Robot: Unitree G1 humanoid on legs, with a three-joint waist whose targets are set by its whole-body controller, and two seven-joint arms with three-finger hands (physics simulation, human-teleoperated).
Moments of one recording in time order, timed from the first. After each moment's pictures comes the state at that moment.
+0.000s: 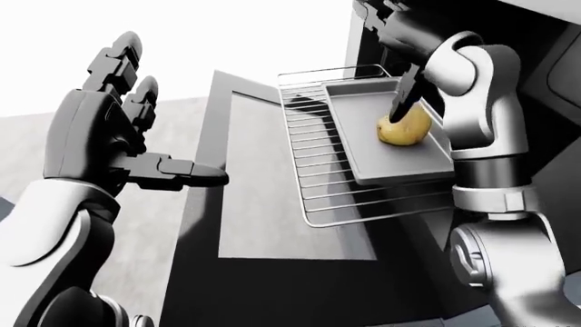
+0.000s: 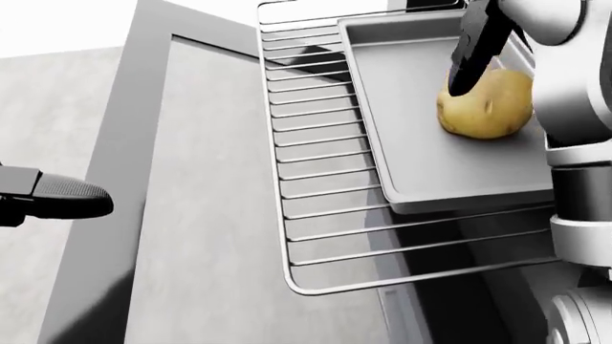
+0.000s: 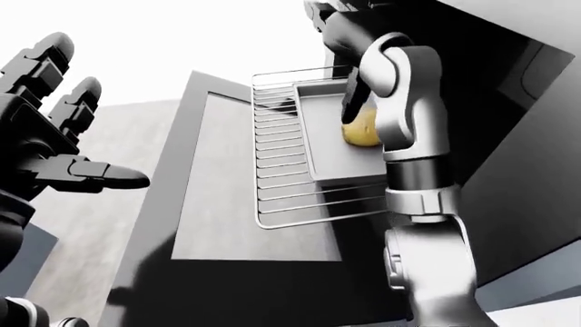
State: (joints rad) left arm -0.59 0.41 0.37 -0.91 -0.34 1.32 -0.03; right arm -1.13 -0.41 -0.04 0.37 -1.03 -0.04 0.65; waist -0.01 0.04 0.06
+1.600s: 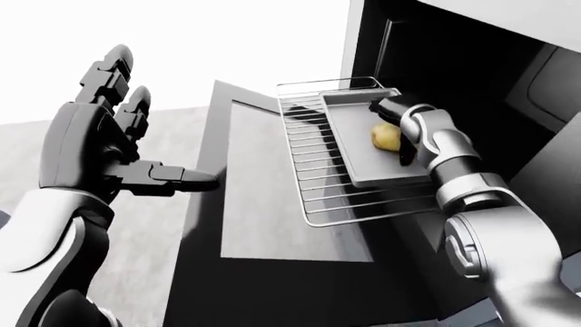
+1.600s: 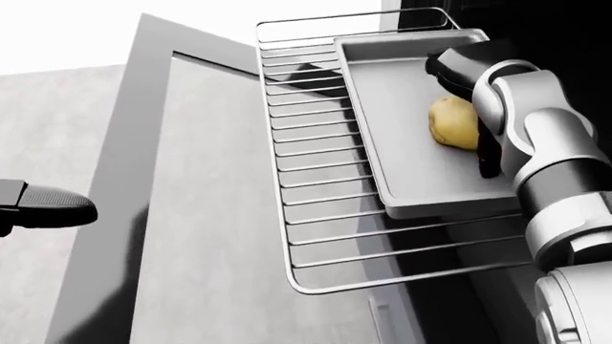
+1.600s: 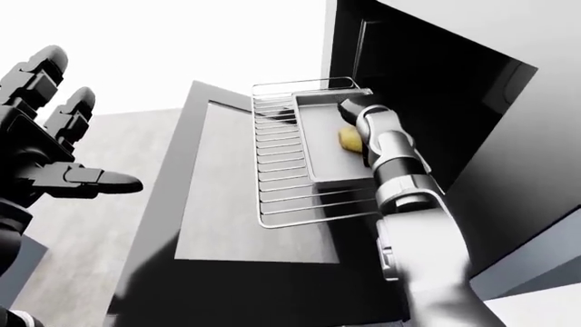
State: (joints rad) left arm -0.51 0.41 0.41 -0.88 -0.33 1.24 -0.05; right arm -1.22 -0.39 0.05 1.21 -1.39 -0.07 0.27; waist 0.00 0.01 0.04
